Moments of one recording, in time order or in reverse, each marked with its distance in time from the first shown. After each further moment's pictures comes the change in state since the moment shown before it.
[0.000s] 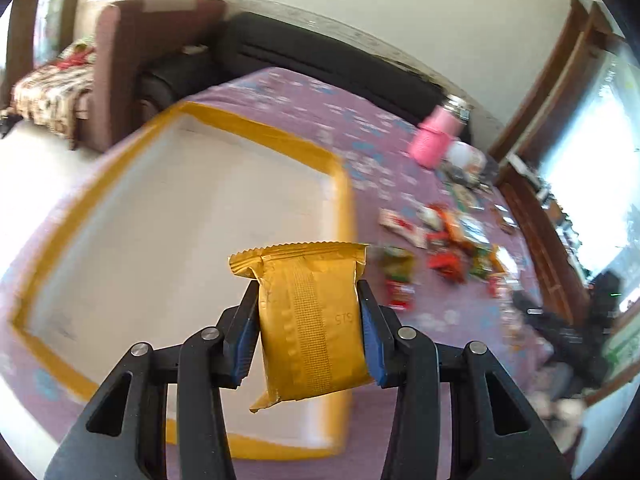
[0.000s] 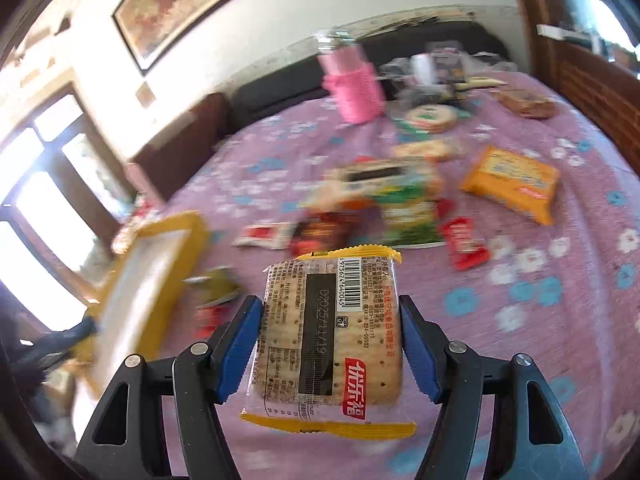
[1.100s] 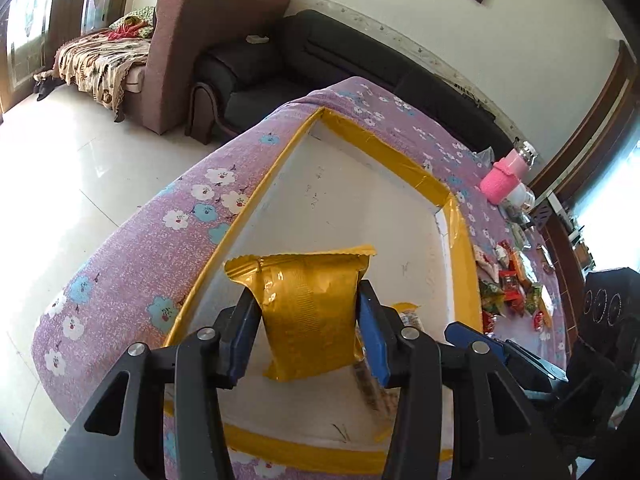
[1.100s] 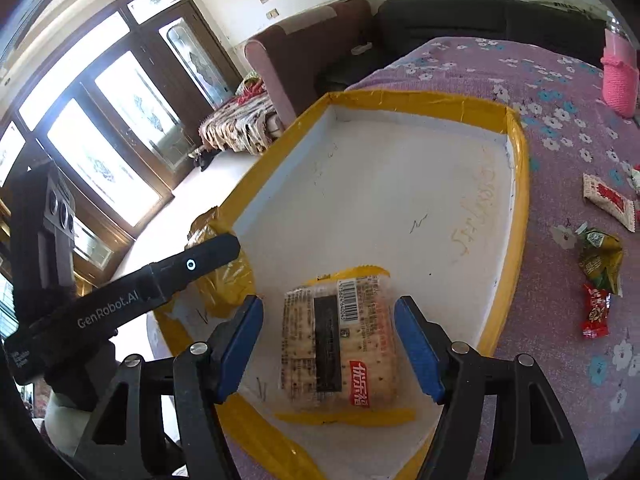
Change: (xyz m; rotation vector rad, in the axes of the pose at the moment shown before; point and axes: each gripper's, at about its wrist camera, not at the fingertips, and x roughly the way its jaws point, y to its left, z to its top) left arm -0.004 0.114 0.011 -0.141 0.002 0.053; right arm 0.121 0.264 -0.054 -0.309 0.282 0.239
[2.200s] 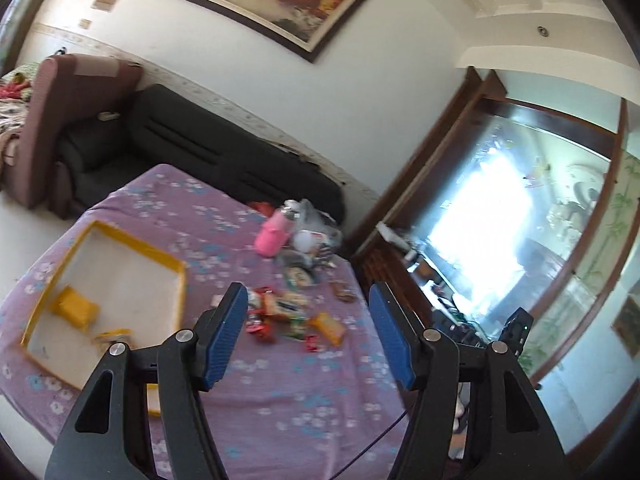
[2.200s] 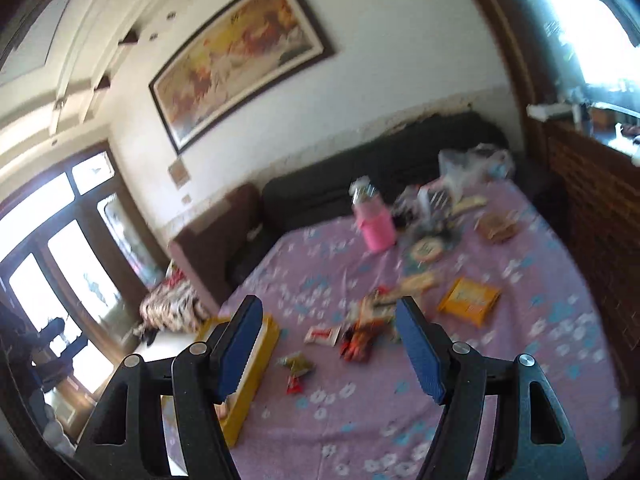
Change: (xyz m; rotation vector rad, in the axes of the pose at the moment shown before) left arm -0.223 -0.186 0.001 0.145 -0.214 -0.539; right arm -0.419 -0.145 -0.065 0.266 -0.662 -0.288
